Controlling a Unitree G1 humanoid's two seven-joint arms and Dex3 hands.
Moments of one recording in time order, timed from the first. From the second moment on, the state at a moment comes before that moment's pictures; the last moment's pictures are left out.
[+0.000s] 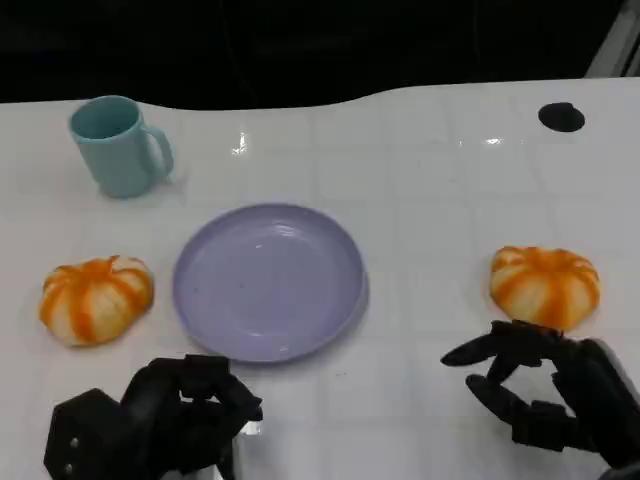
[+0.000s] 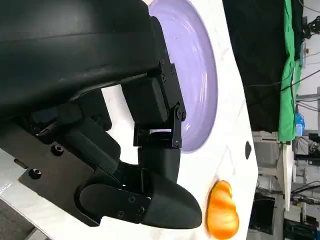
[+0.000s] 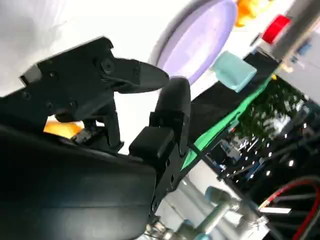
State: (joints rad) left arm -0.01 0.01 0.01 0.50 -0.14 -0.39 -0.31; right arm -0.02 -0.21 0.09 0.38 -0.49 -0.81 -0.16
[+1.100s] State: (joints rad) left arm 0.00 0.00 0.01 0.49 -0.13 -0.39 -0.31; right arm -0.16 -0.39 0.25 0.15 -1.04 -0.07 -0.20
